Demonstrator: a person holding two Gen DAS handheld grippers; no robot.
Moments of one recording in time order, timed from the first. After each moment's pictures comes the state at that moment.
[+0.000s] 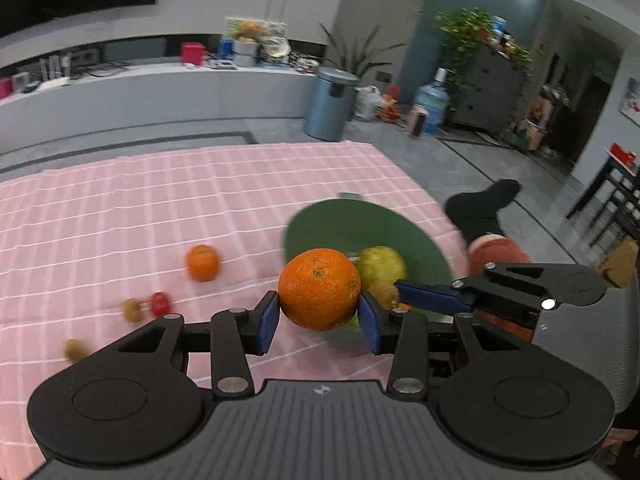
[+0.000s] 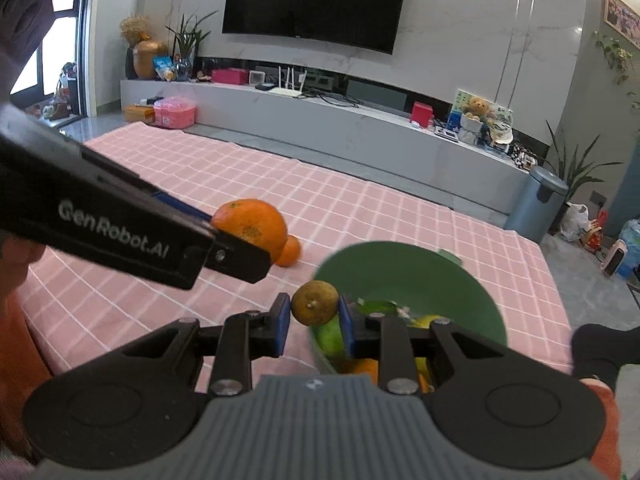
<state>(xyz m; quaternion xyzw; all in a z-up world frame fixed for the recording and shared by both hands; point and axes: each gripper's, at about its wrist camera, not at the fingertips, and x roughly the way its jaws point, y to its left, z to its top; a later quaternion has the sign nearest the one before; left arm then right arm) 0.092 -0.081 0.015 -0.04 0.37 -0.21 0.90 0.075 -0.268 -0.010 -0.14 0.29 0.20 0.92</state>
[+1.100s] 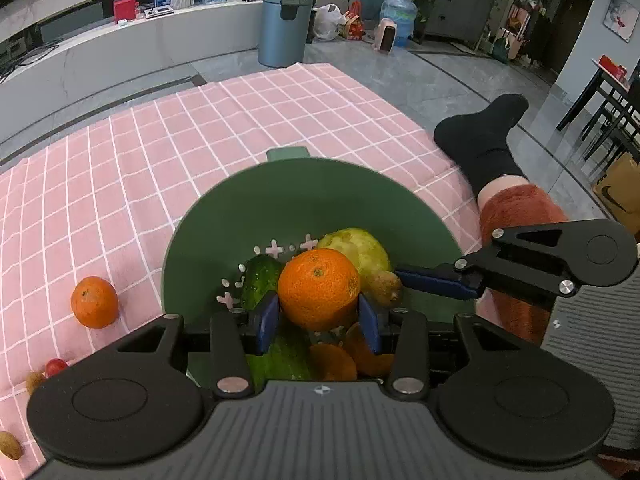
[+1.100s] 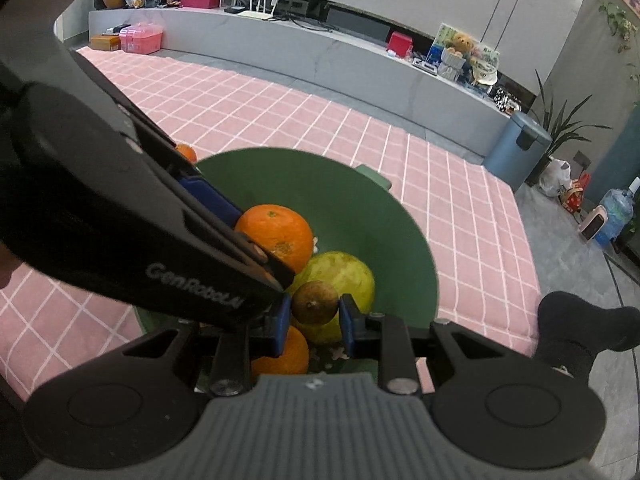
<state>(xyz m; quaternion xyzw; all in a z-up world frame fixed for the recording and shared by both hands) 0.181 -0.177 -0.047 0.05 0.46 -0.26 0.85 0.165 -0.321 -0.054 -0.19 0.38 0.16 0.89</state>
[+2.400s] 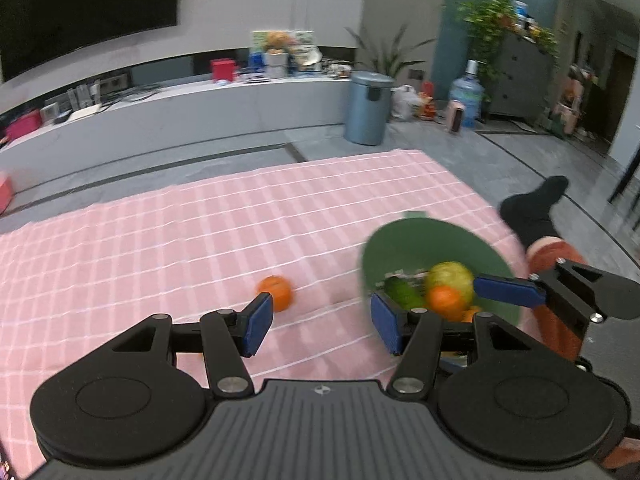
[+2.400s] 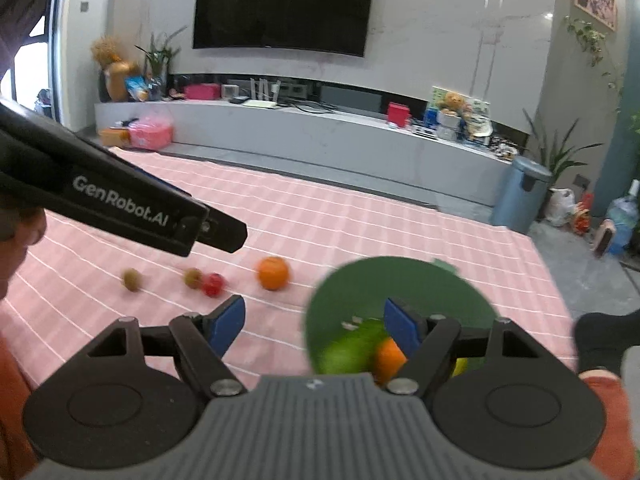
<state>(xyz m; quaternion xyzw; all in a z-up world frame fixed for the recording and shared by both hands) 0.110 -0.046 0.027 0.02 0.36 -0.14 0.92 0.095 -0.239 -0.008 -0.10 0.28 0.18 0.94</state>
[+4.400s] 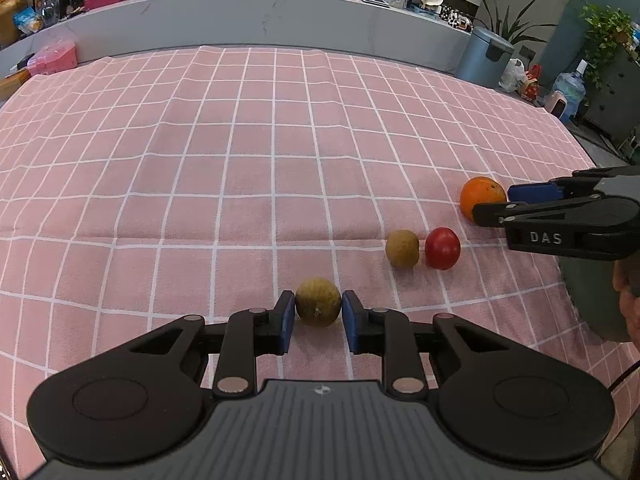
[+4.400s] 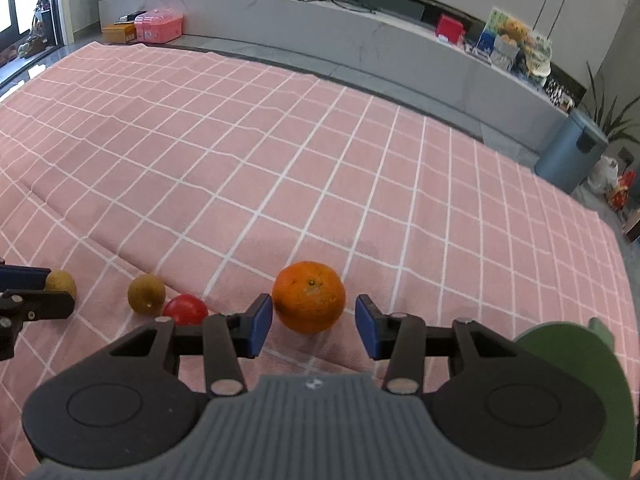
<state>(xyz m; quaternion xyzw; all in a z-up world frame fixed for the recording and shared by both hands) 0.148 0.085 -0.083 -0.07 0.47 -0.04 0.88 0.265 -0.133 -0.092 -0.17 0.43 0.19 0.87</state>
